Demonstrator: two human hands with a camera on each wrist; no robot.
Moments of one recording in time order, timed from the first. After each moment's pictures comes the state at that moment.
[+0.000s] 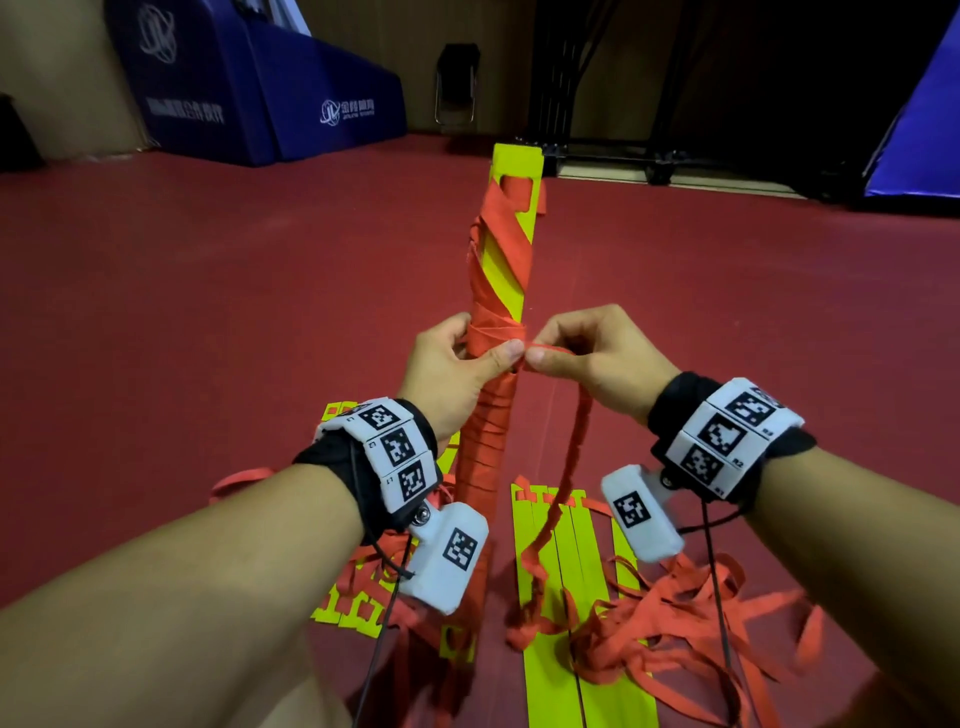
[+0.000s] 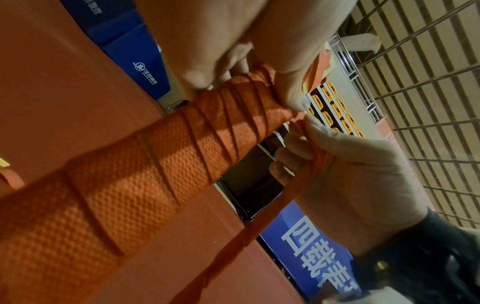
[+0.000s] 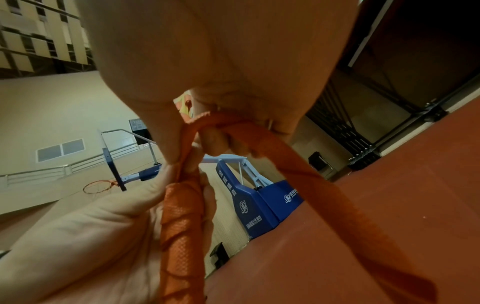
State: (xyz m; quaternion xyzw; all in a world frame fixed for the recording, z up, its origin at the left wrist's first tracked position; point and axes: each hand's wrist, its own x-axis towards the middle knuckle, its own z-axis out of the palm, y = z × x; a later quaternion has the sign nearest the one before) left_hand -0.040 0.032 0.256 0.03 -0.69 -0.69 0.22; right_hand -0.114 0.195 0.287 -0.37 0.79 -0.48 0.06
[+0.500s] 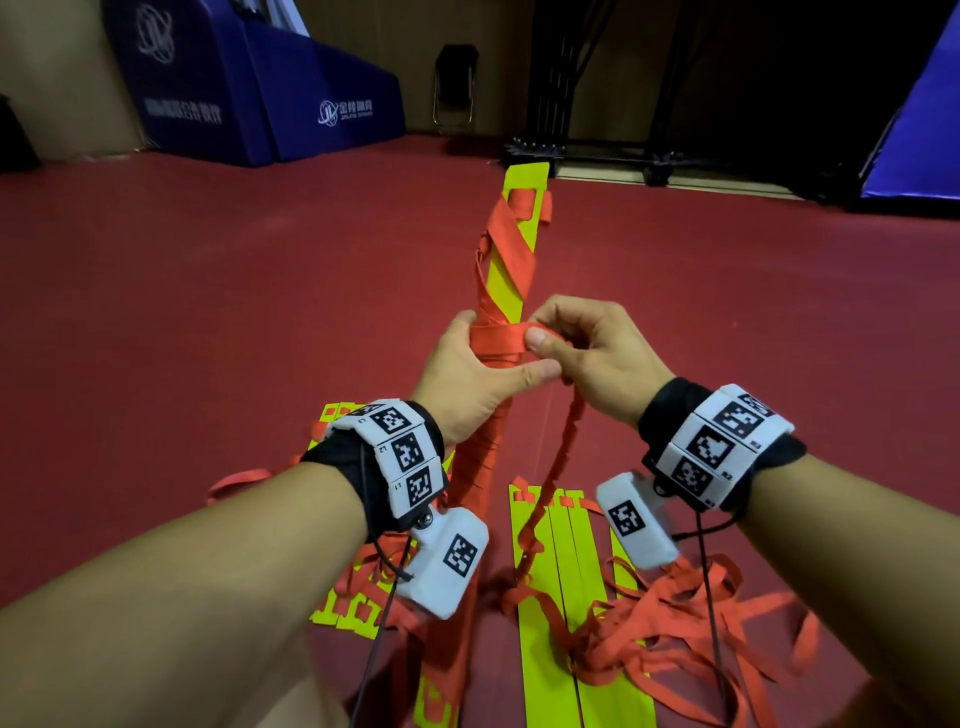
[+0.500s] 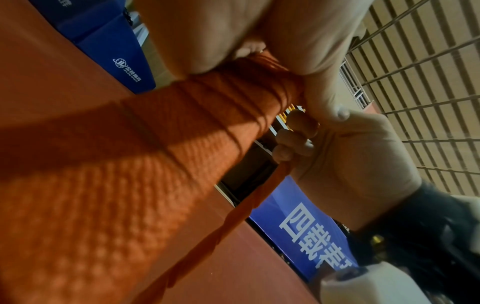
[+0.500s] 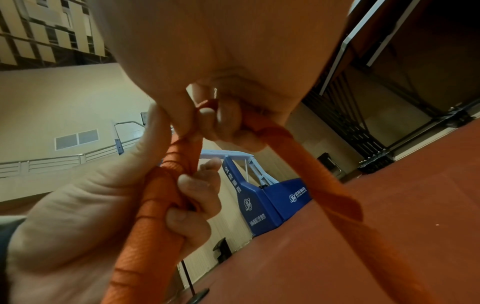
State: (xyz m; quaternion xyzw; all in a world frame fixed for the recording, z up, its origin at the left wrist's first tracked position) left_hand -0.039 0.041 0.261 0.05 -0.75 -0.64 0.18; right_hand -0.109 0.191 0.286 -0.41 0.76 -0.50 -0.01
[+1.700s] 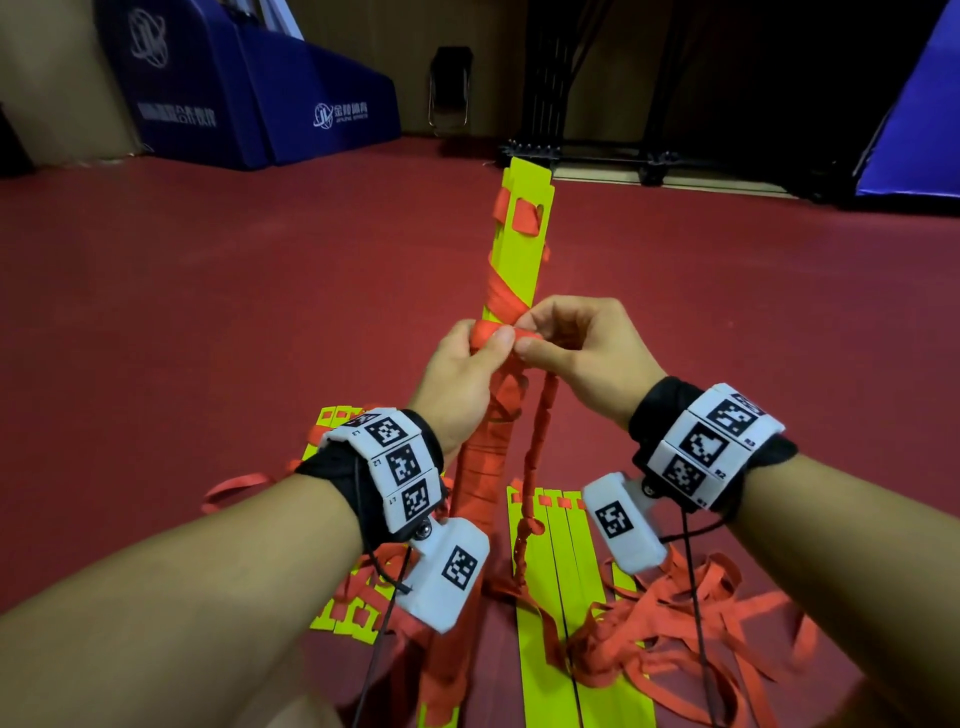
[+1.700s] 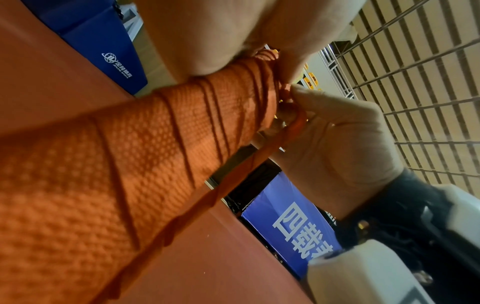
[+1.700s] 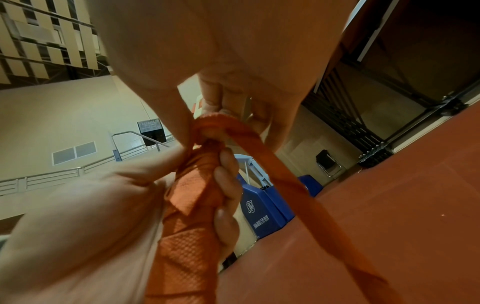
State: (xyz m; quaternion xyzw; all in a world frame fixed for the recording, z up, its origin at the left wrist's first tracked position) left_hand -0.035 0.054 0.264 0.06 -0.65 -0.74 0.15; right_hand -0.104 0.189 0.289 -0.37 0.76 -0.54 -0.01
